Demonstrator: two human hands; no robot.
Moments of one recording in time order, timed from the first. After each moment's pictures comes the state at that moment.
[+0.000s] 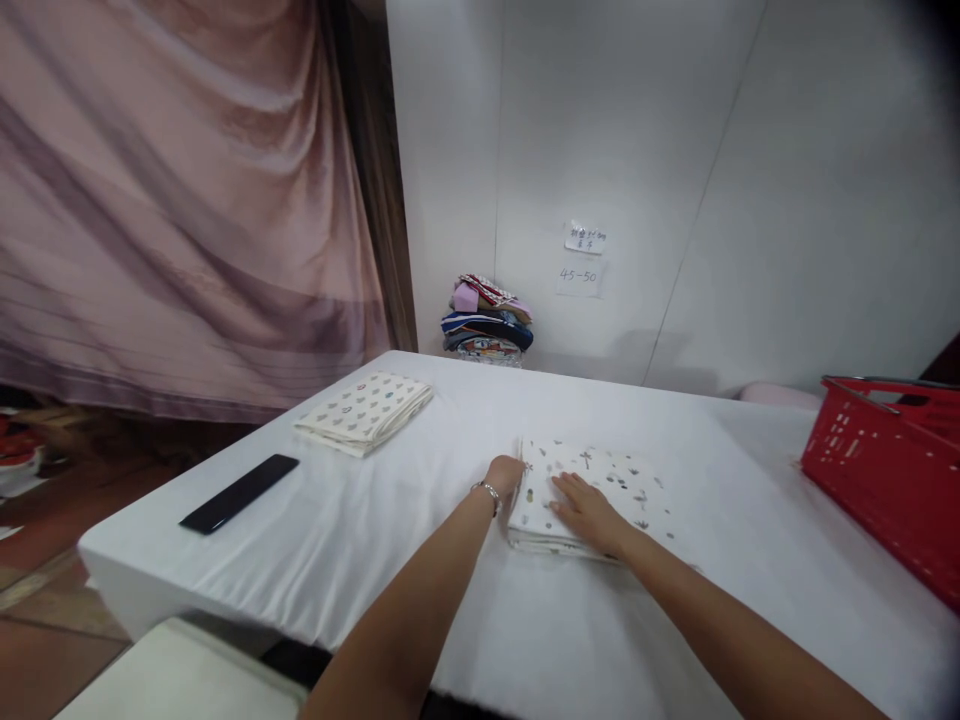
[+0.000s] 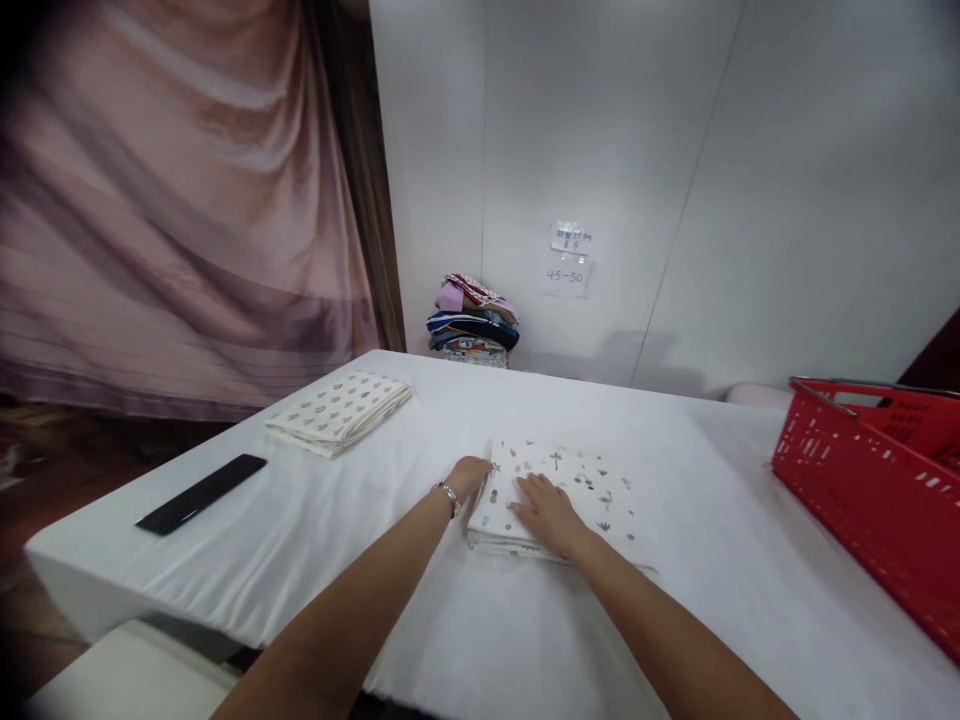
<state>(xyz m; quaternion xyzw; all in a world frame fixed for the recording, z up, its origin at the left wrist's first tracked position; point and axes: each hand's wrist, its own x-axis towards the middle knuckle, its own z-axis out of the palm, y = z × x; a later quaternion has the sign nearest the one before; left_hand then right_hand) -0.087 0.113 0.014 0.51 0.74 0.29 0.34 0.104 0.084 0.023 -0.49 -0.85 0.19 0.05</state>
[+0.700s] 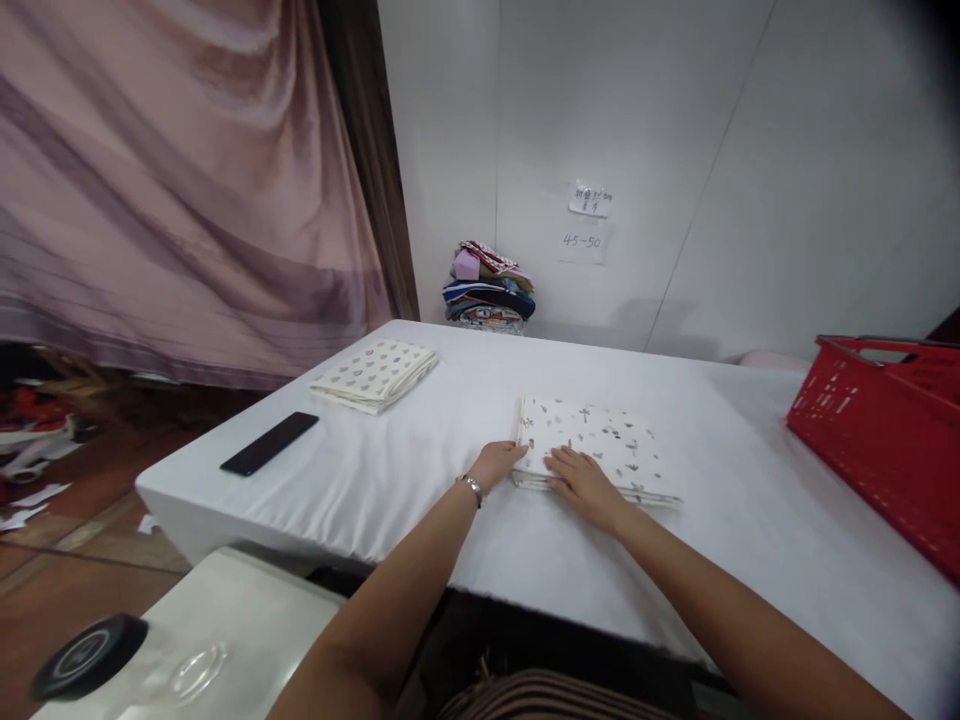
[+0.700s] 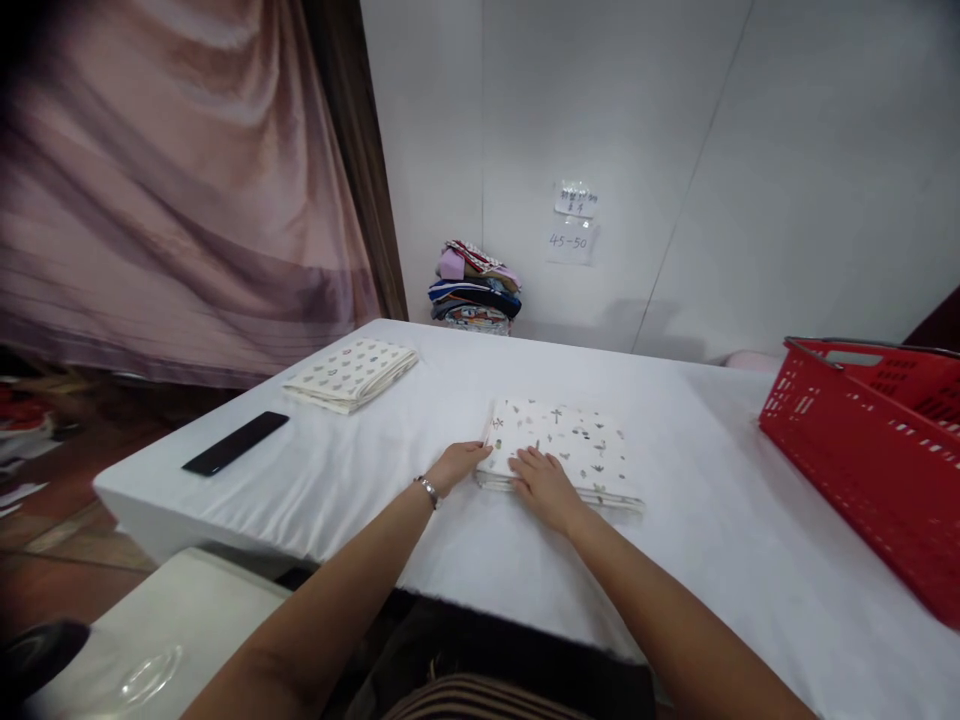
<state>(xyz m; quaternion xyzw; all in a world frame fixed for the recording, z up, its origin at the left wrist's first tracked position) -0.095 0.037 0.008 0.53 0.65 0.35 0.42 0.105 0.031 0.023 -0.42 -0.90 0.12 0.08</state>
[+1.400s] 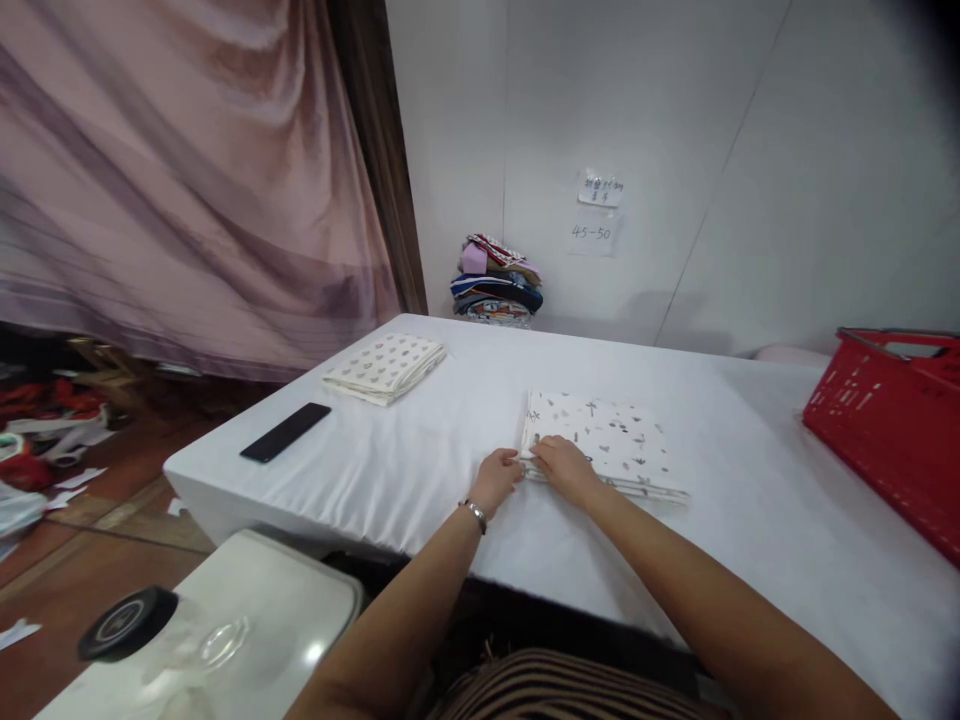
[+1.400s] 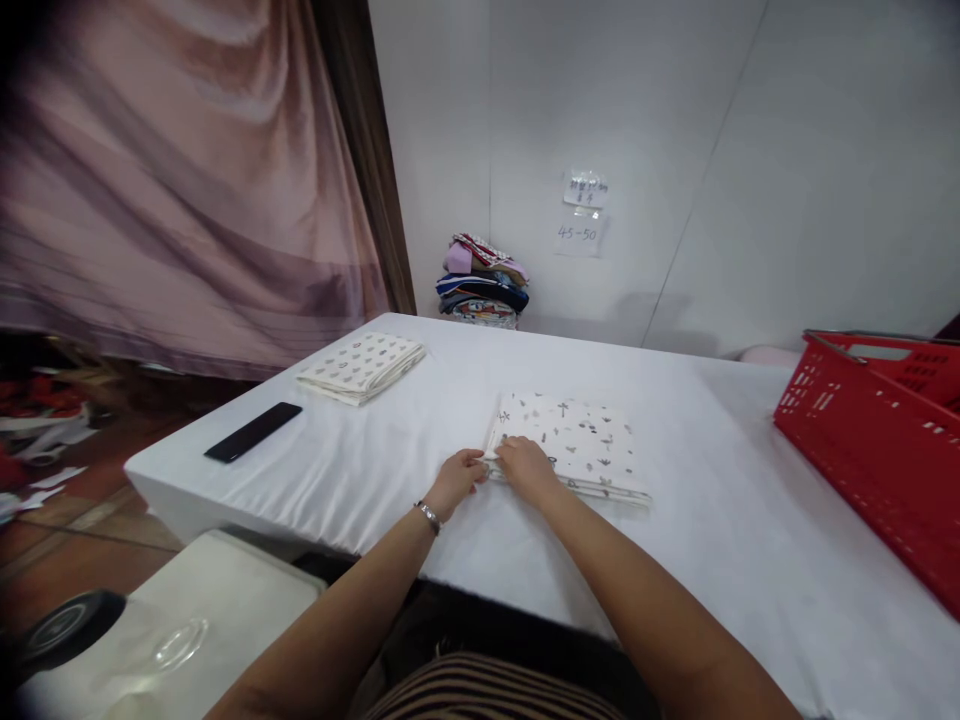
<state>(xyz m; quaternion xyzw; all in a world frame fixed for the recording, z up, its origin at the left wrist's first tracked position) -0.082 -0.005 0.006 0.38 0.67 0.42 0.48 0.061 0.042 0.023 -0.37 -0.92 0.05 0.13</state>
